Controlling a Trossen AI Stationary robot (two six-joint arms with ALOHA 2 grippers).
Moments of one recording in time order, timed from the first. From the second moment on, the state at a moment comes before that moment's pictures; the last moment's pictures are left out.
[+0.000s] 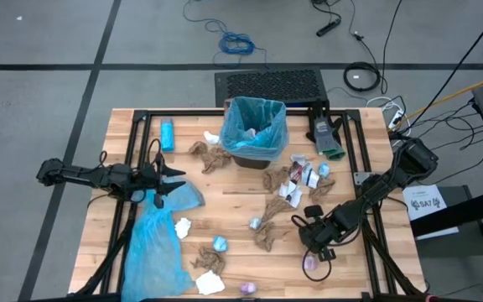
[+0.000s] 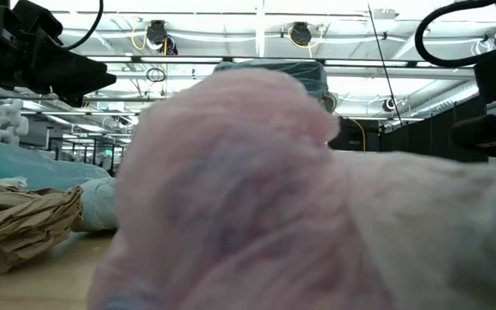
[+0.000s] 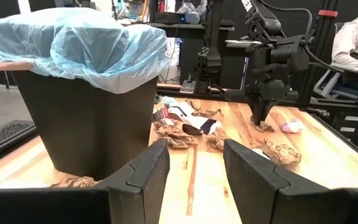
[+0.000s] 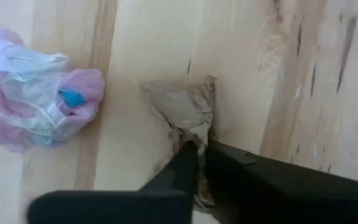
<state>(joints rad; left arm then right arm) -0.17 0.07 0.01 0.04 -0.24 -0.04 0.66 1.56 0.75 -0.52 0.03 0.50</state>
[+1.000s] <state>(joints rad) -0.17 0.07 0.01 0.04 -0.24 -0.05 0.36 1.56 1.55 -1.22 0.63 0.54</state>
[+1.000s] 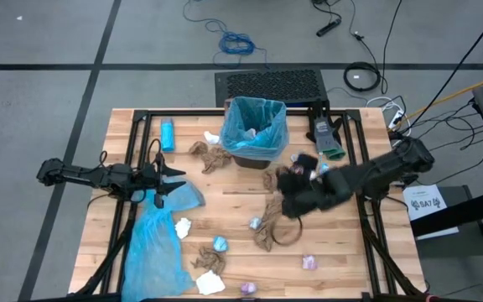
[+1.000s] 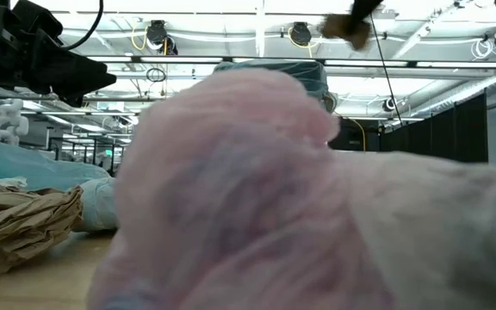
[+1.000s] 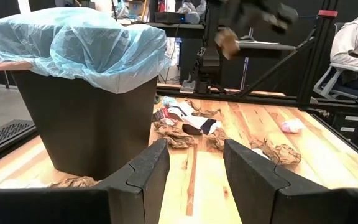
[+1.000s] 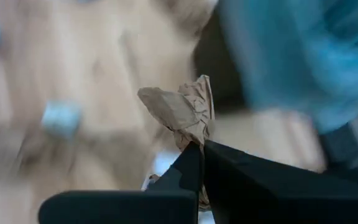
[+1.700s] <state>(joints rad) -0.17 0.07 0.02 0.08 -0.25 -0.05 -0.25 1.65 1.69 -0.63 0.43 0.04</state>
